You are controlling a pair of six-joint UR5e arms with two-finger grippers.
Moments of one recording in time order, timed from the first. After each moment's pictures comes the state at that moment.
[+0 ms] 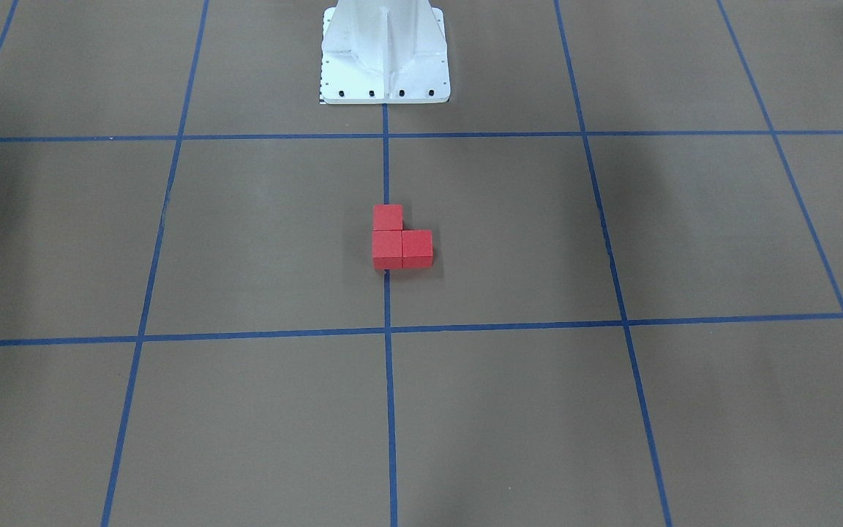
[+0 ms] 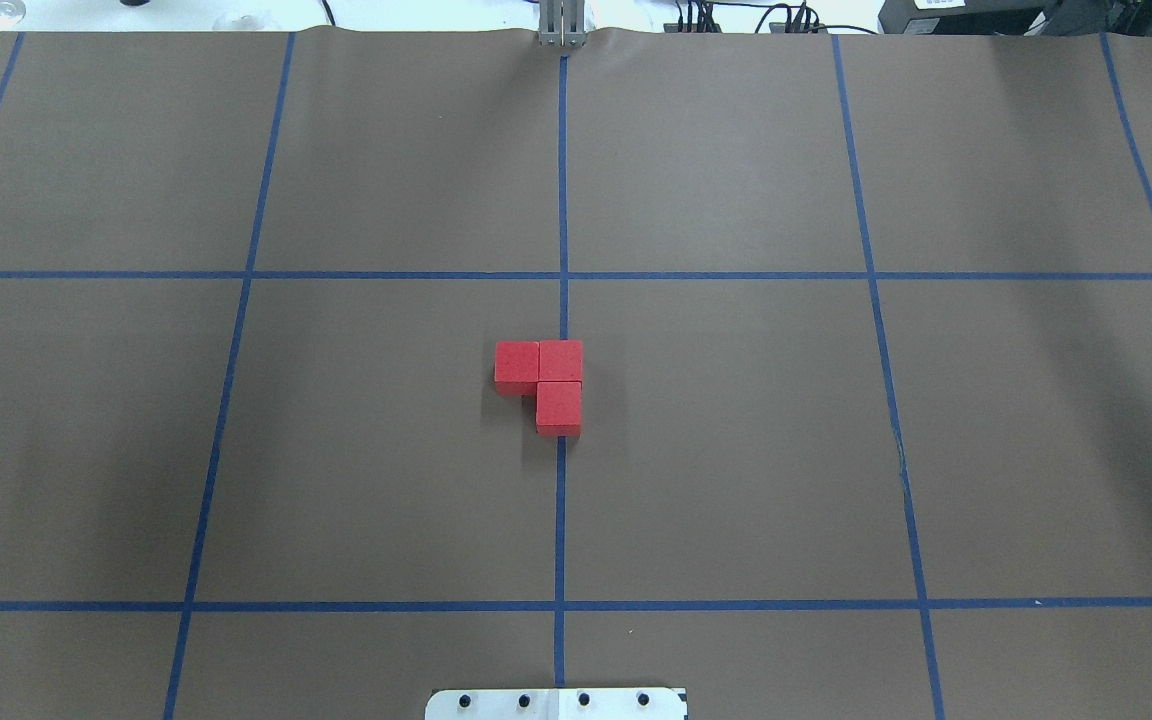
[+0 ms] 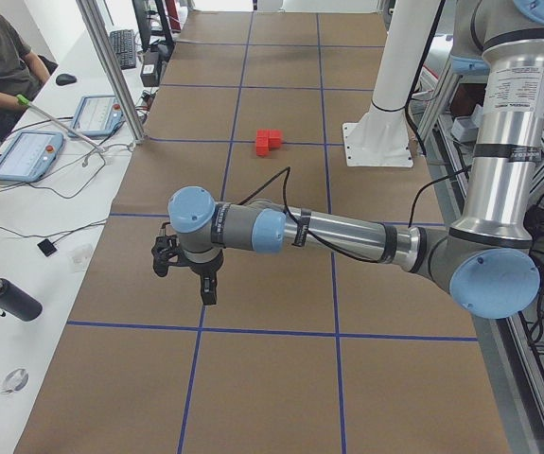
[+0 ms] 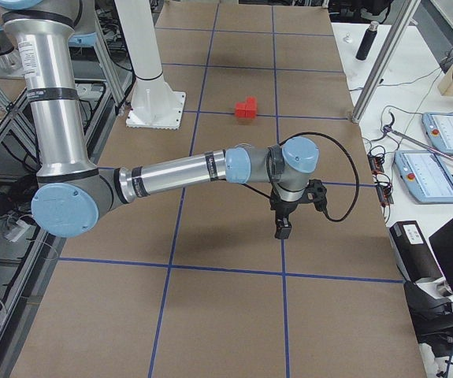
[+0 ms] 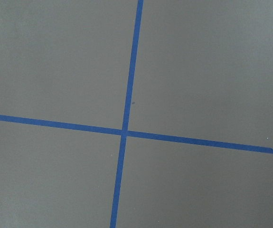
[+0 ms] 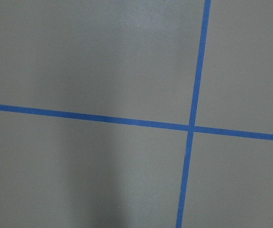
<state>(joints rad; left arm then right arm) -1.54 -1.65 -1.66 -1.52 -2.41 -0.24 1.49 -1.44 1.69 -1.77 2.33 -0.01</state>
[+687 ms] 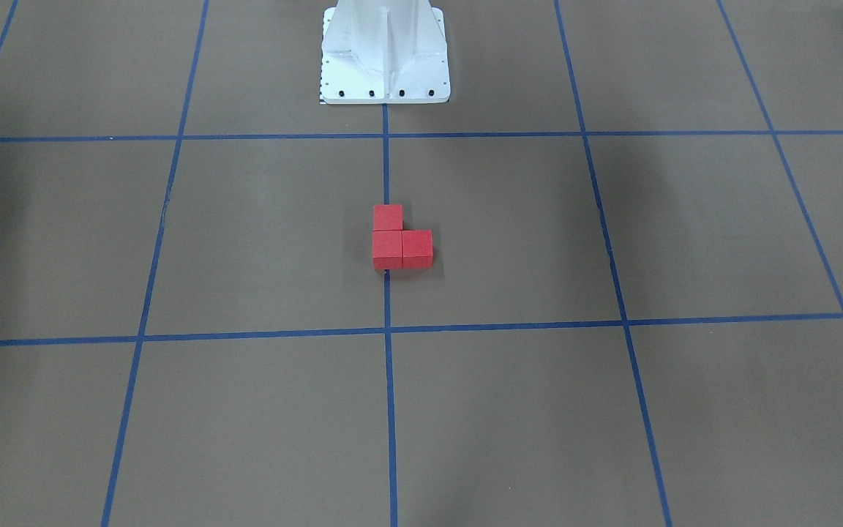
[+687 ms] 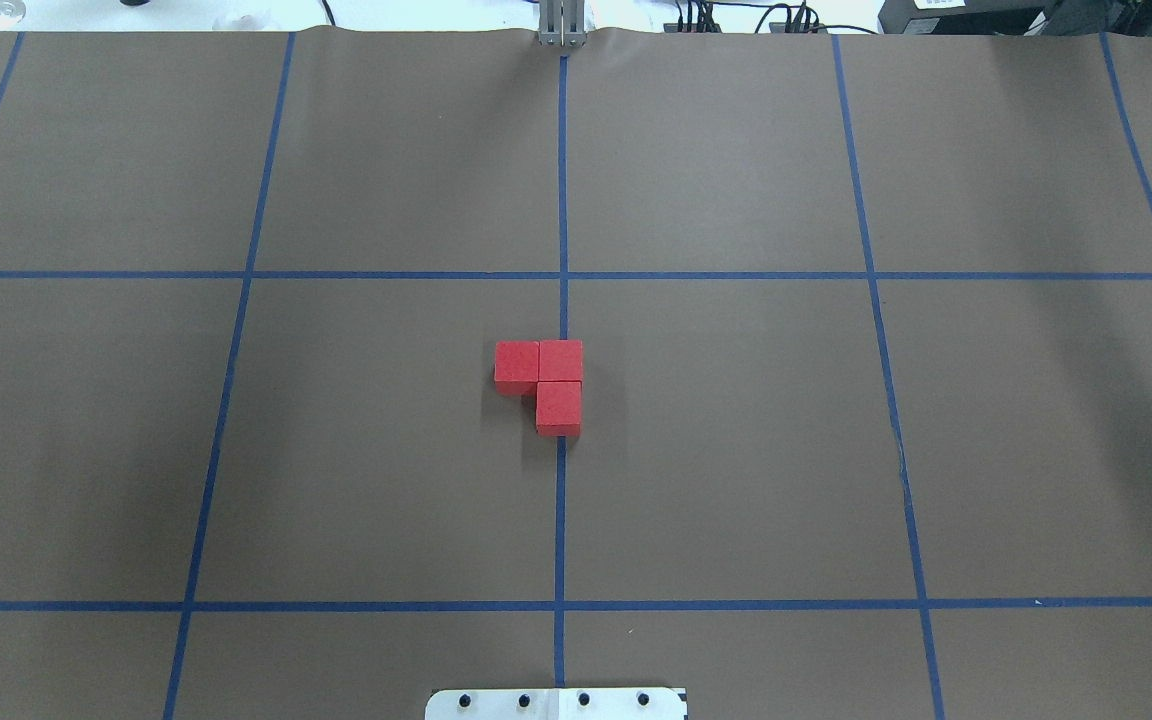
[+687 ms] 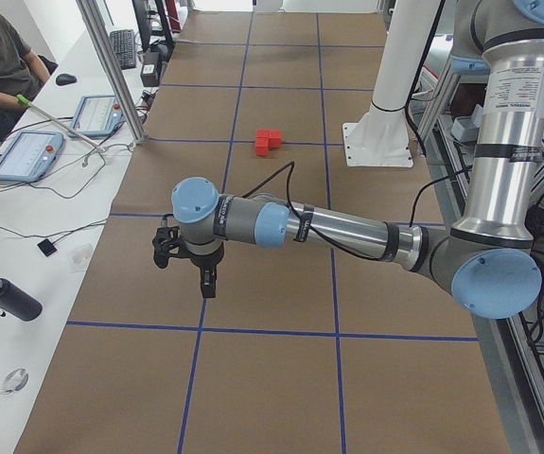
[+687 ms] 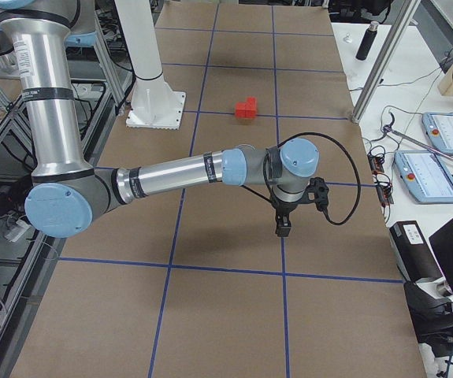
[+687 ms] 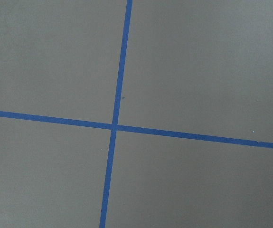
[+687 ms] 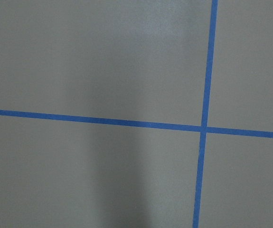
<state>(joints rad) -1.54 -1.65 -1.69 -1.52 -2.41 -0.24 1.54 -1.44 1.69 -1.77 2.42 -0.01</state>
